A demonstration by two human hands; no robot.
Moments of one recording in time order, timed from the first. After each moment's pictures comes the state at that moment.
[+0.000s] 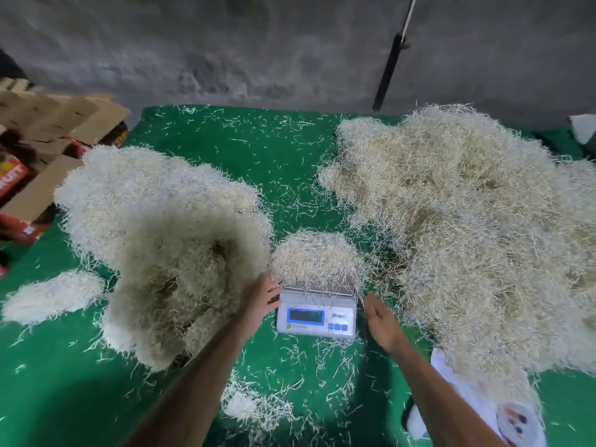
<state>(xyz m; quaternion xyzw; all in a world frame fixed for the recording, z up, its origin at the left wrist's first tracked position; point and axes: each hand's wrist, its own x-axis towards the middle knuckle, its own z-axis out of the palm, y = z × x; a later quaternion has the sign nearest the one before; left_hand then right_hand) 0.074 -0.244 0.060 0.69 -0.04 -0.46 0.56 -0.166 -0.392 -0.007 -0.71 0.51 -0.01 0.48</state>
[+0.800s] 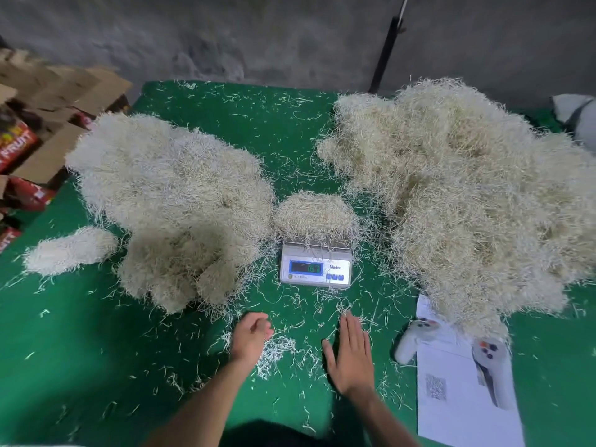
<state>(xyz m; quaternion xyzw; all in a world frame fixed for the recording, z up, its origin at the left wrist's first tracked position) -0.015 -0.086 -0.050 0.80 -0.13 -0.36 0.46 -0.227 -0.205 -0.081 -0.86 0.46 0.09 0.18</state>
